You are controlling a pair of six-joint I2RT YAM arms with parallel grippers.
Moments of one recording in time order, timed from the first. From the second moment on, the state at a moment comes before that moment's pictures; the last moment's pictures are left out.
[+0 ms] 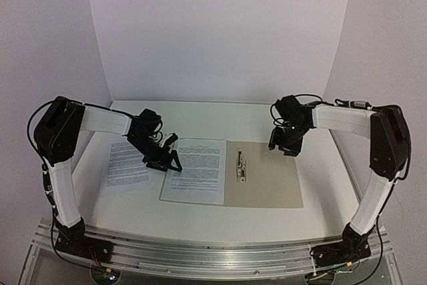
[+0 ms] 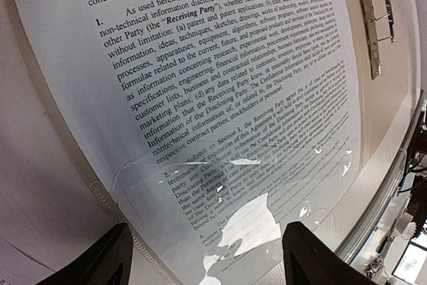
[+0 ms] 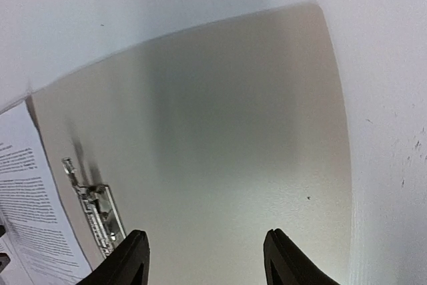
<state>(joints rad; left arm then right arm) -0.49 1.95 1.23 -0.54 0.53 -0.16 0.46 1.81 1.30 -0.70 0.07 0.75</state>
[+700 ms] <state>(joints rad) 0.16 1.63 1.16 -0.61 0.25 -0.22 0.92 2.46 2.30 -0.47 -0.13 0.80</state>
